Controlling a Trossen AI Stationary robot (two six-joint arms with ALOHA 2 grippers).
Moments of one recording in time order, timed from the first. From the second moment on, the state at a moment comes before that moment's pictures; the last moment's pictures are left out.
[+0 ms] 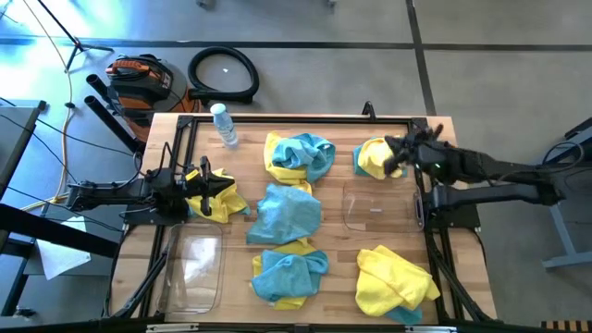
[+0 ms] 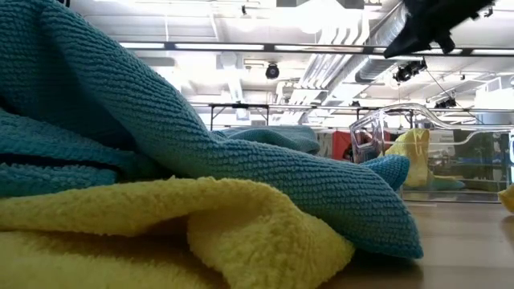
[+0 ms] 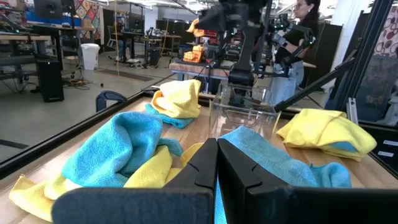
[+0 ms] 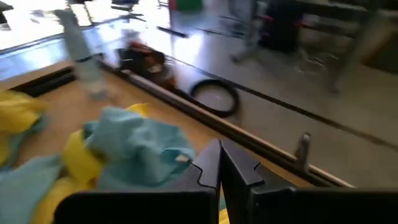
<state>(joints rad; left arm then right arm) 0.02 0.03 0.01 0.03 -0.17 -0.09 -0.12 0.66 0.76 -0.57 0.70 0.37</state>
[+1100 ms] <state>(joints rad) 0.02 0.03 0.01 0.03 -0.17 -0.09 -0.68 1.41 1.14 -1.20 0.22 0.72</state>
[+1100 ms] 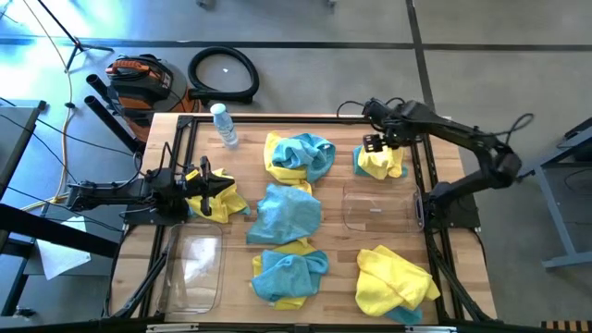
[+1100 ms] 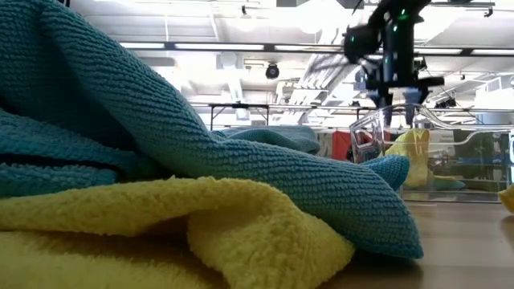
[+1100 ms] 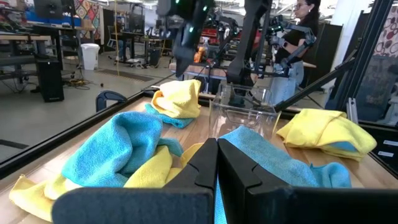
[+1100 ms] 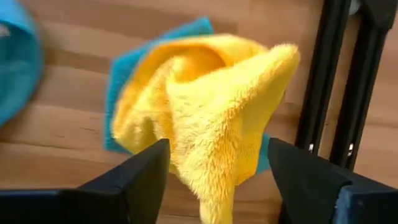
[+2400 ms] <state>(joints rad) 0.02 0.03 0.01 0.03 -0.17 -0.09 -0.60 1.24 1.29 -1.36 0.21 0.86</state>
